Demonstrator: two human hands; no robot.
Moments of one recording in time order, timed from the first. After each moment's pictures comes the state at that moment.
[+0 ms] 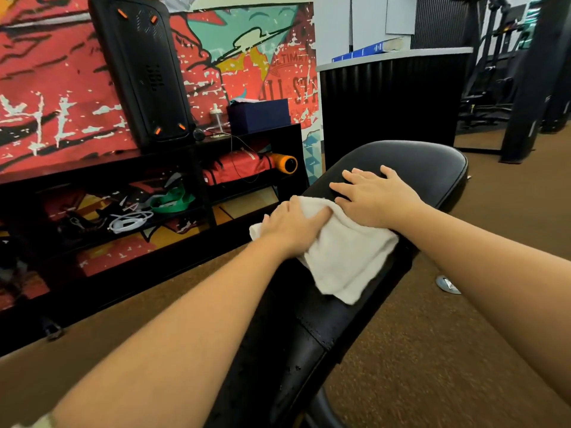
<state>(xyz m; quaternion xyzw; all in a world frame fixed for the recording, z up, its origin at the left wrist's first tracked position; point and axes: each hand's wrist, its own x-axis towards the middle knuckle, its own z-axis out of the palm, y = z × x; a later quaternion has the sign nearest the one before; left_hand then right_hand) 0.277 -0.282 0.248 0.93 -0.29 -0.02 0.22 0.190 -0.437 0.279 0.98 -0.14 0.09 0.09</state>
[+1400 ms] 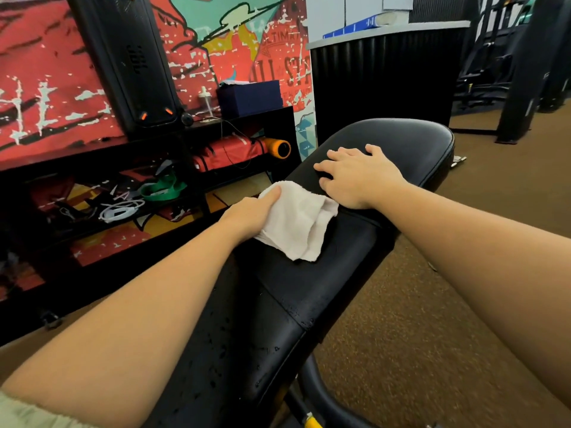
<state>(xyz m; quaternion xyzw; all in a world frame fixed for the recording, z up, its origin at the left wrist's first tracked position) 0.319 -0.254 0.235 0.93 -0.21 -0.08 0.27 0.193 -0.441 0.278 0.98 -0.14 0.11 0.08</state>
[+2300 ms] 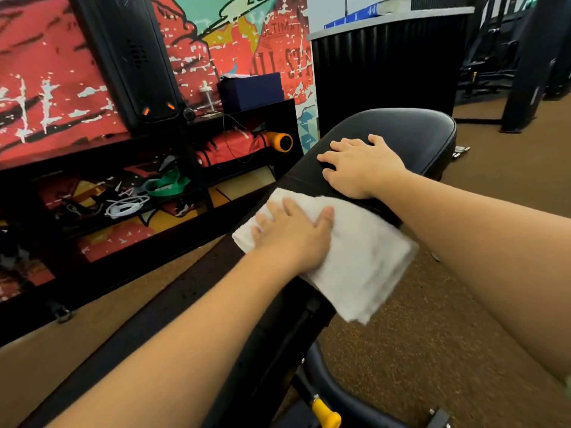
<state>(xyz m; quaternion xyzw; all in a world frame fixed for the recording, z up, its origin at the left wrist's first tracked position) 0.204 -0.257 0.231 0.96 -0.25 -0.06 0.15 0.192 -0.438 0.276 0.98 -0.15 0.13 0.09</state>
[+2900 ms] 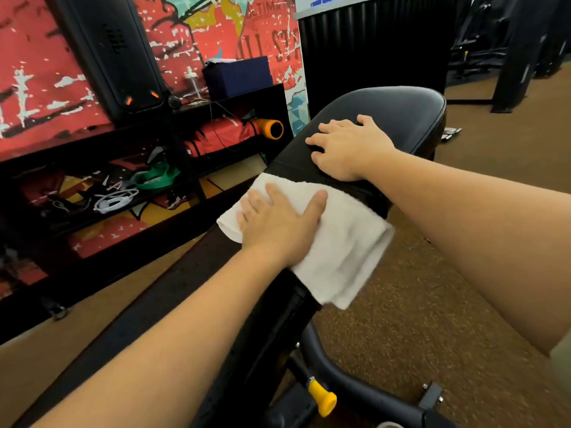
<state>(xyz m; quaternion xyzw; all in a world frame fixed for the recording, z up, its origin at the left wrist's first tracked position) 0.199 -0.251 0.223 0.95 -0.24 -0.03 0.20 0.194 -0.440 0.276 0.97 -0.15 0.14 0.10</state>
